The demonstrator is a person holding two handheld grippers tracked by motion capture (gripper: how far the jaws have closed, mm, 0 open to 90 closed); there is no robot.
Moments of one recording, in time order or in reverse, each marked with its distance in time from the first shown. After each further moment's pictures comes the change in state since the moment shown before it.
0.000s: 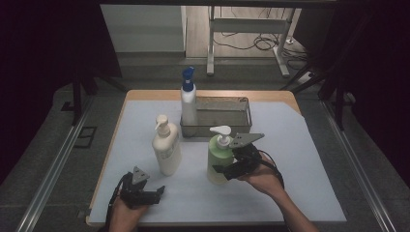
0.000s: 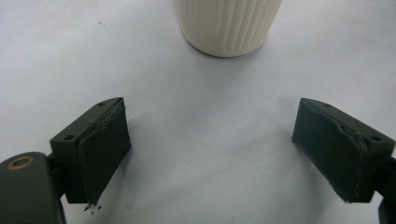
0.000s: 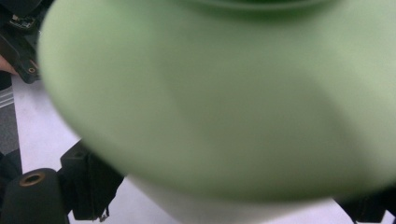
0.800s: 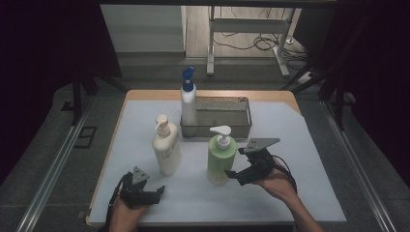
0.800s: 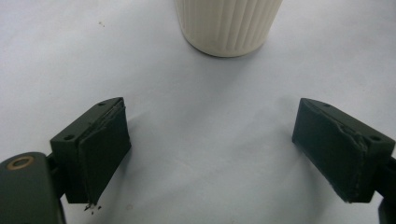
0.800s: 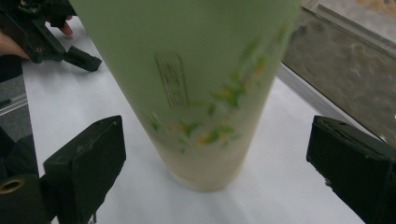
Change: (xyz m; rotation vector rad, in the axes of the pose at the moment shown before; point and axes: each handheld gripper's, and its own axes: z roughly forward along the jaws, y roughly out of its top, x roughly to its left) left arm 0.000 0.000 0.000 -0.001 0.000 0.000; right arm -0.011 -0.028 -0.022 -0.006 0.020 0.041
